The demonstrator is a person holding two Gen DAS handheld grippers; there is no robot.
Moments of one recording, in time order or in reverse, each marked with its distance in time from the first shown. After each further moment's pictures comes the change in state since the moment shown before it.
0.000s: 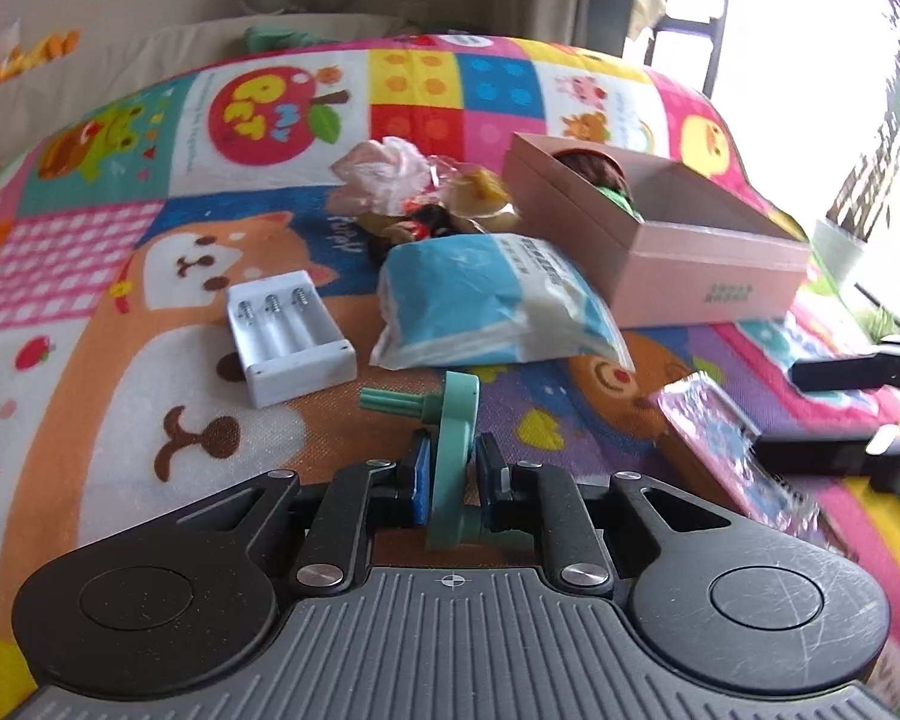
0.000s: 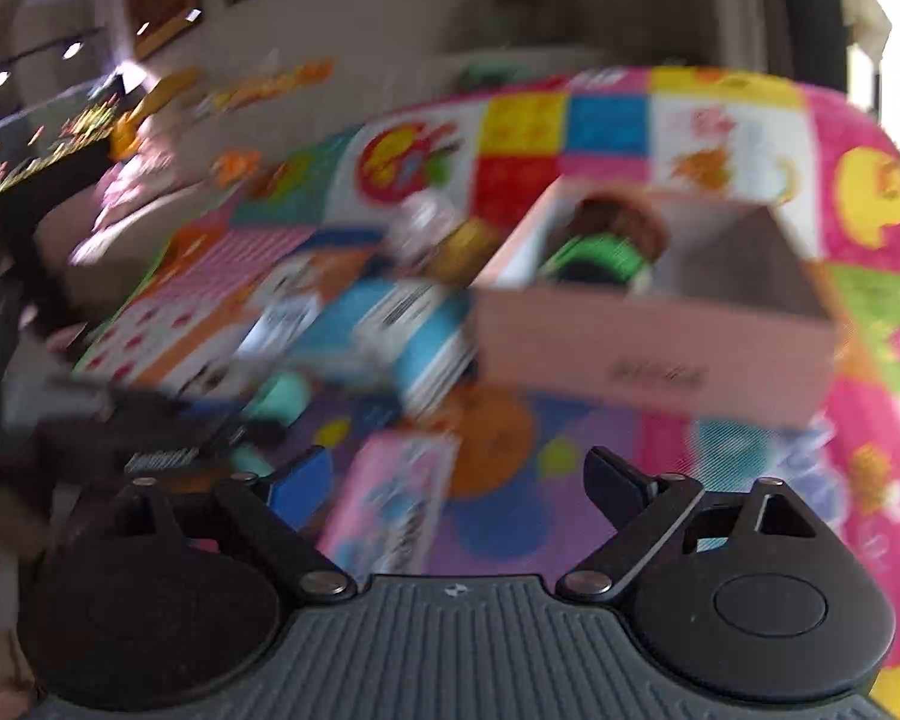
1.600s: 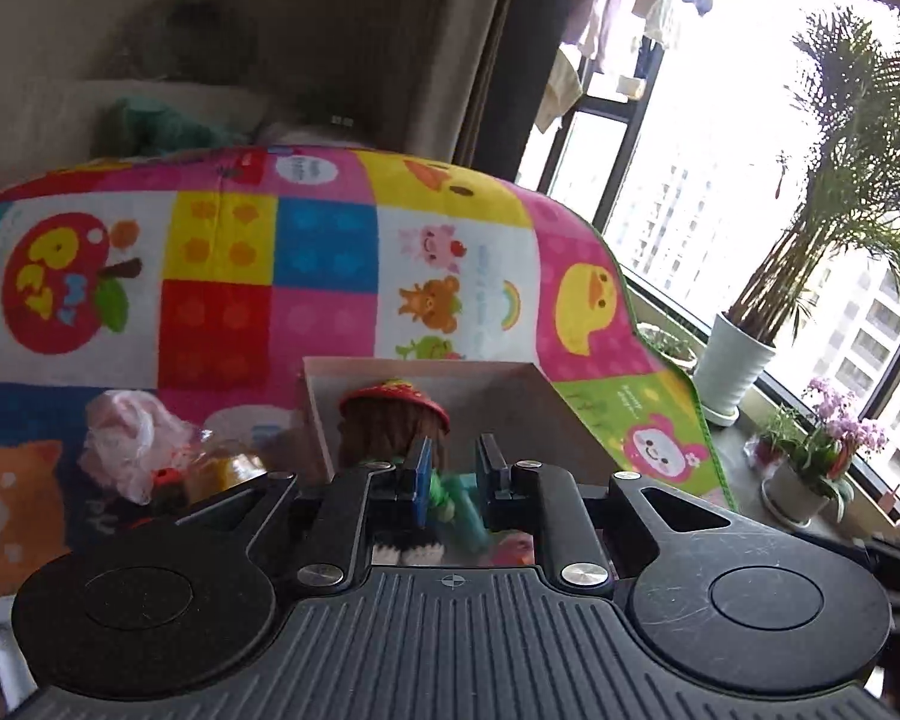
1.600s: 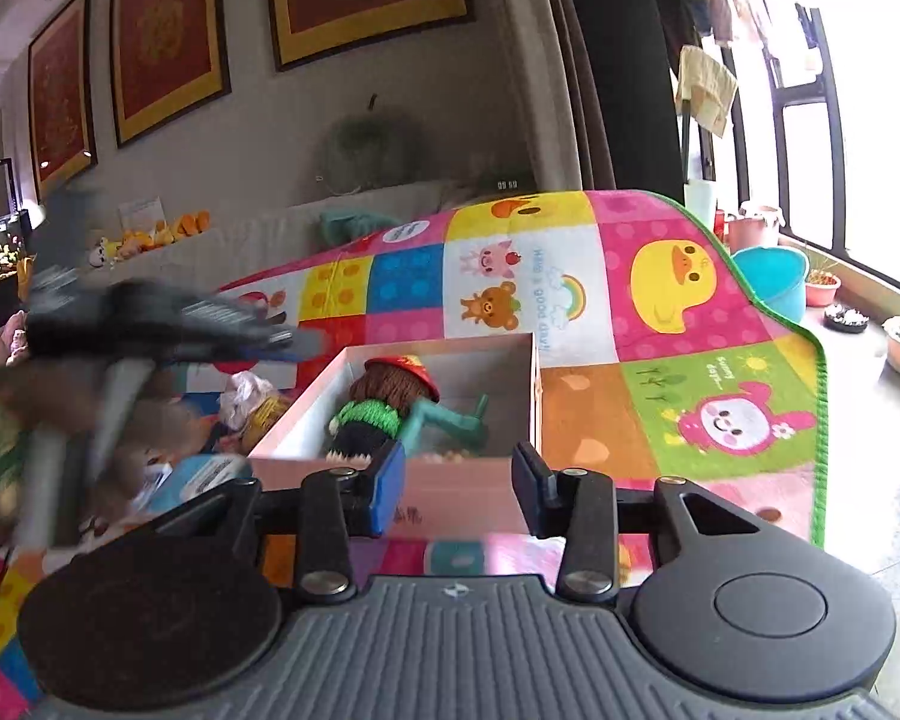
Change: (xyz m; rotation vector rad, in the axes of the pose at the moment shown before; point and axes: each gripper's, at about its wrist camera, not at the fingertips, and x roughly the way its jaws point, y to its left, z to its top) left arm 0.036 -0.069 0.153 -0.058 -0.134 -0.232; right arm -0.087 -0.111 0.022 0.164 -0.294 -0.232
